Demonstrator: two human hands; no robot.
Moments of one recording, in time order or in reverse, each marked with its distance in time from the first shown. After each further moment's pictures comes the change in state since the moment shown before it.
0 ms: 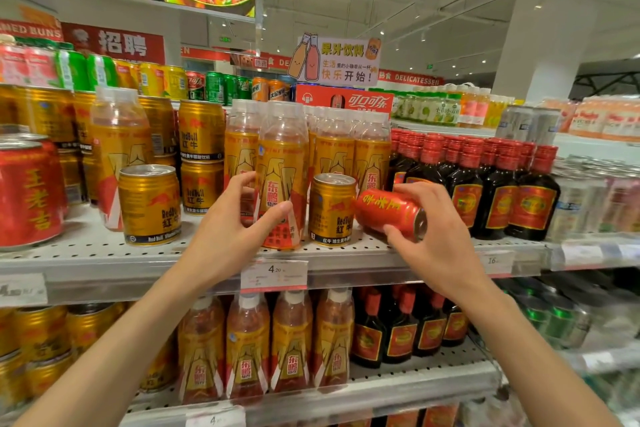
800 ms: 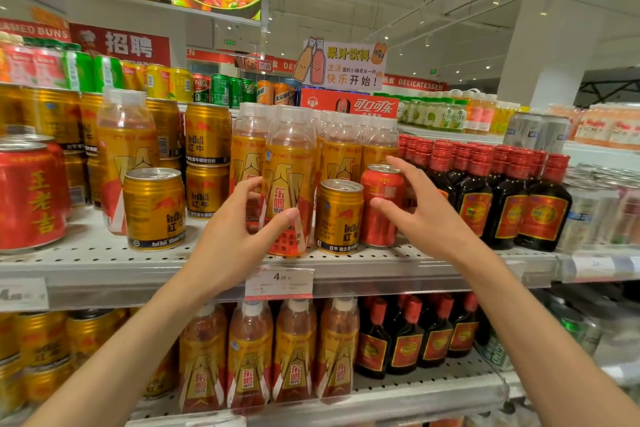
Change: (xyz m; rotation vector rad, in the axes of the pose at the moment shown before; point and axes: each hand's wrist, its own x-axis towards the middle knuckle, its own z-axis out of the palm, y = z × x) left_hand 0.001 0.001 0.002 0.020 0.033 0.011; right_hand 0.050 -0.006 0.002 0.195 -0.249 0.122
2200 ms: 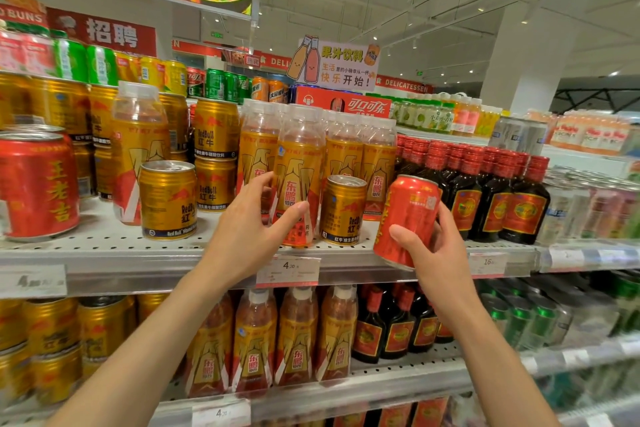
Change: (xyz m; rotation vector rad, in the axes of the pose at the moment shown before) left_hand -0.002 -0.002 0.002 0.033 0.045 0.075; right_hand -0.075 -0.012 0.034 0.478 0.314 0.201
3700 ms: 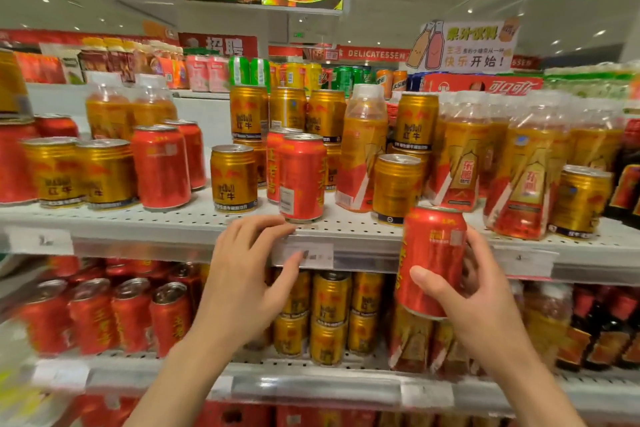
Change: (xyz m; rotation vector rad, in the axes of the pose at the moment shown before) left_hand -0.112 -0.169 -0.228 0.387 0.163 0.205; right_hand -0.123 -0.065 0.232 0.102 -0.229 0.050
